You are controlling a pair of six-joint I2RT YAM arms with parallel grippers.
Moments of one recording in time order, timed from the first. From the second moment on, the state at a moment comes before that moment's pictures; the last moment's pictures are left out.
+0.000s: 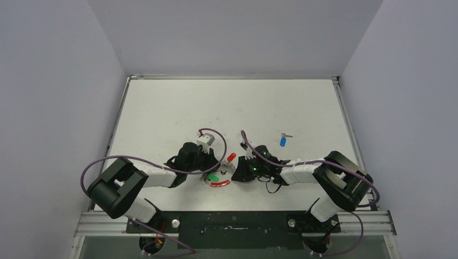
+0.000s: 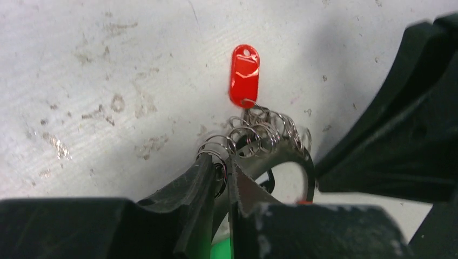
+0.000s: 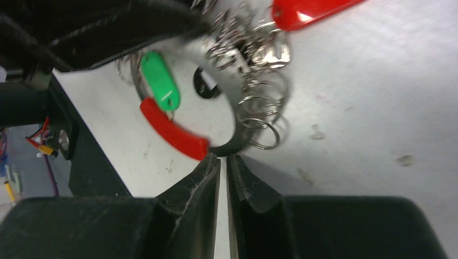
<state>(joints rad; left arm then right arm) -0.66 1.45 0.34 0.56 0.20 -0.41 0.77 1.55 0.49 0.34 -0.36 0.59</state>
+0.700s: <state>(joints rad) -0.65 1.29 0.40 0.41 0.22 -0.13 0.74 1.22 0.54 0.09 -0.20 0.52</state>
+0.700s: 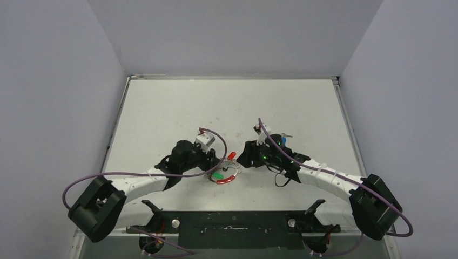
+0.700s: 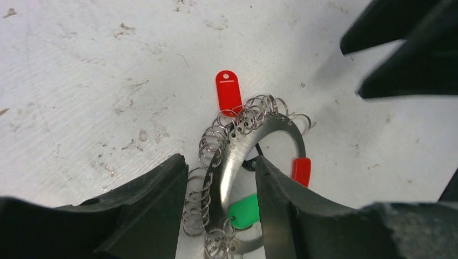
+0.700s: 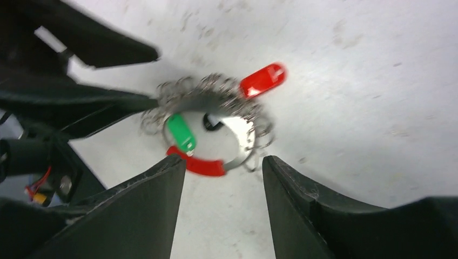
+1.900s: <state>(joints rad) -0.64 1.11 0.20 0.30 0.00 -0.59 0.71 1.61 0.64 0.17 -0.38 0.46</state>
